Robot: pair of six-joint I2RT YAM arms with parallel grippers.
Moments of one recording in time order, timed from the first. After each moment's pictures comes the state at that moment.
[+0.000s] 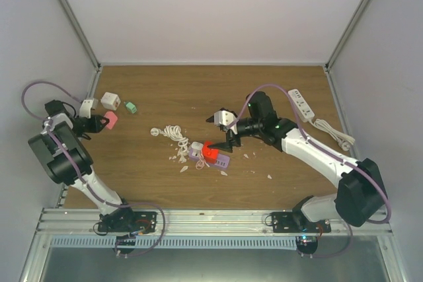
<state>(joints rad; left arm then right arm) 0.67 1.80 1.16 -0.58 0.76 0.64 0.61 1.36 0.97 -0.17 -0.84 -0.66</state>
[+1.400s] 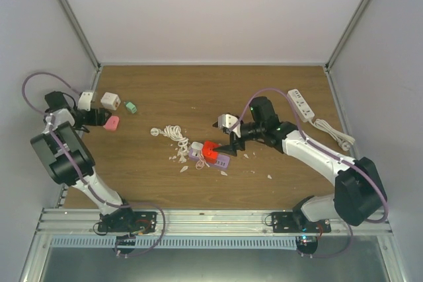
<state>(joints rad) 0.63 1.81 1.21 -0.49 0.64 0.58 0.57 1.37 0.91 -0.19 -0.81 -0.66</state>
